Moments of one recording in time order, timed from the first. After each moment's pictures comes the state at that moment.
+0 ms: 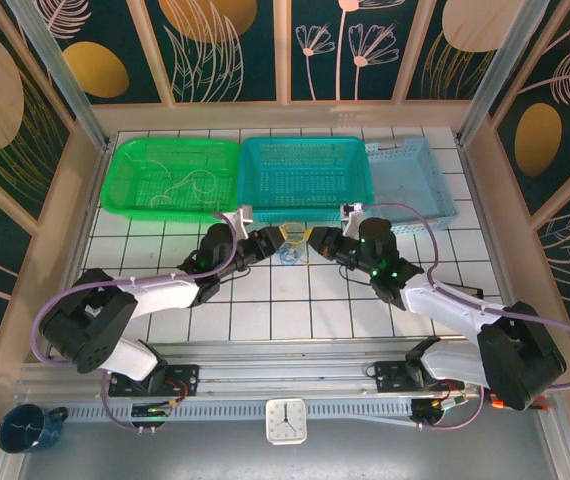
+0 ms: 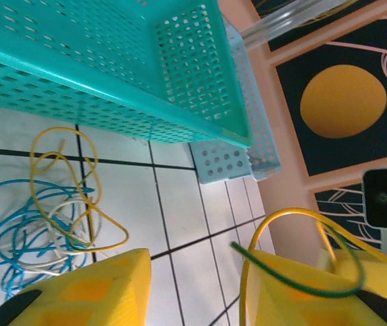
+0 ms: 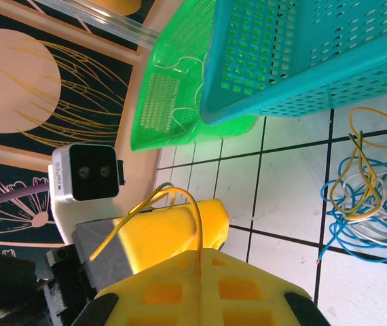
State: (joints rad) left arm -0.68 1.48 0.55 0.64 0.20 -1.04; right arm 0.62 1.18 0.52 0.39 -0.34 1.03
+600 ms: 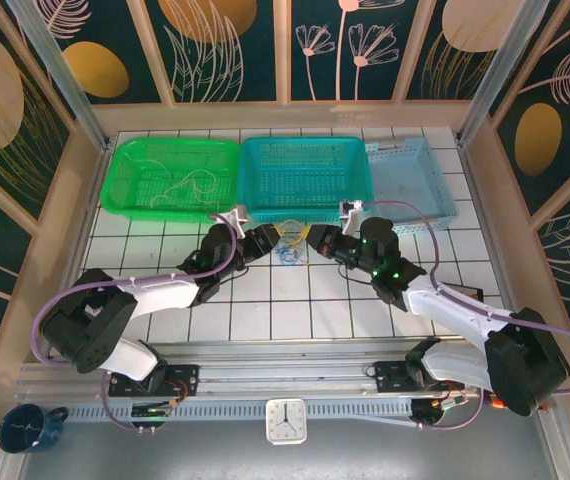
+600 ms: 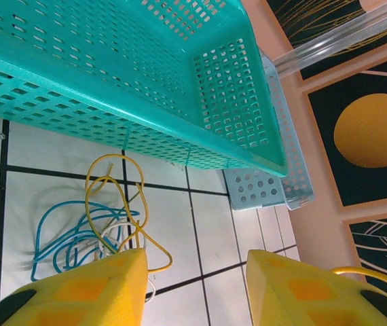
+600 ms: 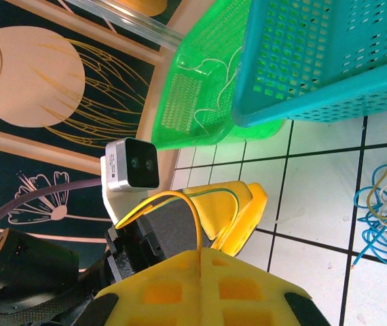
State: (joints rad) left arm -0.68 1.48 0.55 0.61 0.10 -1.03; right arm 0.64 1.15 0.54 0.39 -0.34 1.03
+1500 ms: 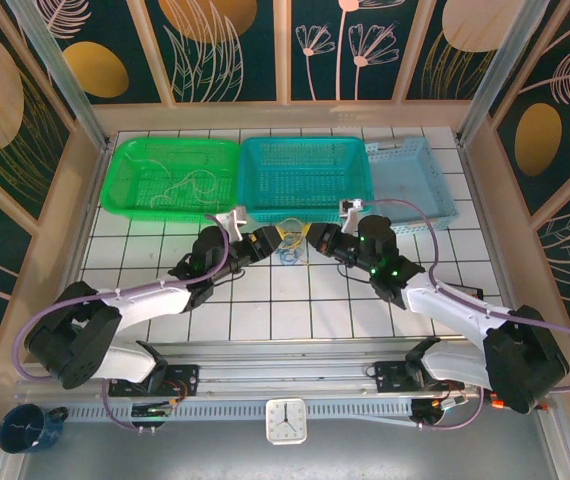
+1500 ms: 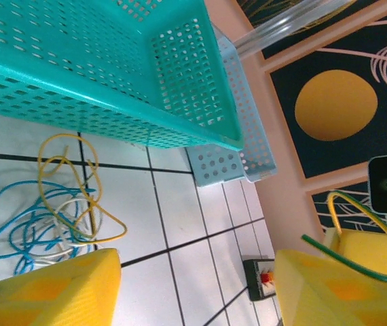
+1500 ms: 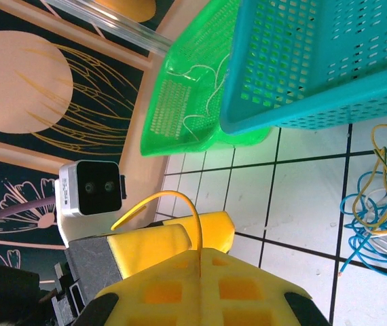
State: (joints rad) left arm -0.68 1.37 0.51 0.59 0.19 -1.01; right arm 0.65 1.16 0.56 0.35 -0.30 1.01
